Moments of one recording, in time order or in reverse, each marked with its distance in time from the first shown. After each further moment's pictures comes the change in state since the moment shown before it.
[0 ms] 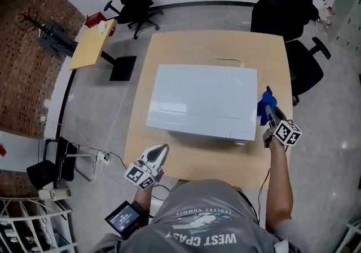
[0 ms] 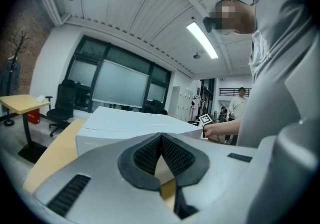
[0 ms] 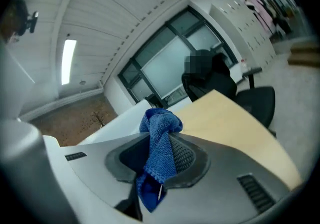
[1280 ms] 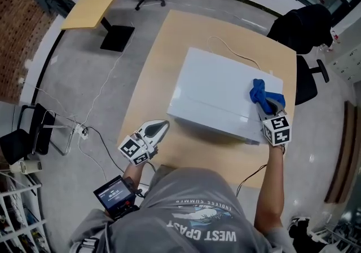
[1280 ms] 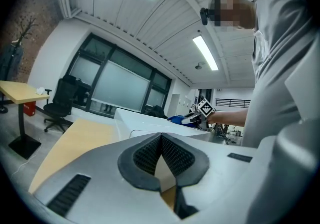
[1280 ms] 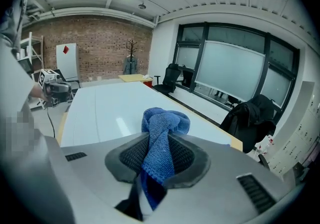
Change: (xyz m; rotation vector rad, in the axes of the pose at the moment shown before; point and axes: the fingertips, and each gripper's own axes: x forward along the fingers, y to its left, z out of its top) left arm -0.044 0.117 -0.005 -0.070 -0.082 -0.069; right arm 0.080 0.215 -0.026 -0.928 0.449 0.043
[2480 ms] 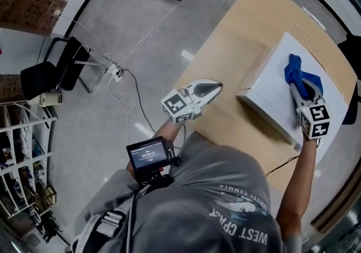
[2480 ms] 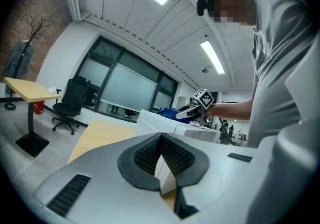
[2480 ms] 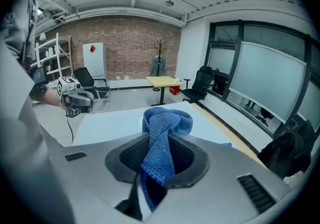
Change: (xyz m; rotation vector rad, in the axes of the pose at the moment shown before) left arm -0.044 0.104 -0.001 -0.032 -0.036 0.052; right arm 0.120 0.148 0.132 -0.163 -0.005 0.290
